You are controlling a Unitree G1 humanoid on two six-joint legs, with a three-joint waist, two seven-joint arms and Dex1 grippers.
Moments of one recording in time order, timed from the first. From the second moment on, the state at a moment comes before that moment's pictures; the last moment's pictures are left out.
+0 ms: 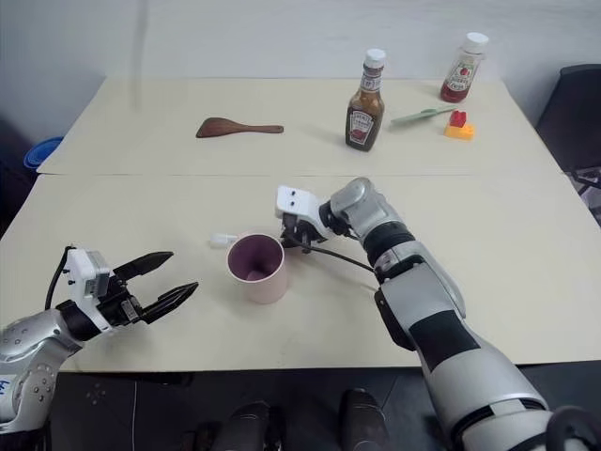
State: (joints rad) left arm 0.09 0.64 0.37 -0.30 -0.60 0.31 -0.85; right arm -1.26 -0.20 0.24 1.20 -0.12 -0.06 1.25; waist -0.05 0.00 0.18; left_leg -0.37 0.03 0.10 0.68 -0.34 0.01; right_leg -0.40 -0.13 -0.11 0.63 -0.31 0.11
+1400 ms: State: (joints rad) left arm 0.04 0.73 0.42 -0.37 -0.75 0.41 -0.95; right arm -0.61 -0.12 0.10 0.20 0.44 0.00 1.19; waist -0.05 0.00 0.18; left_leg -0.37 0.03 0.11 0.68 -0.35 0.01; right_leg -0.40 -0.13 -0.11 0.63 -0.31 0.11
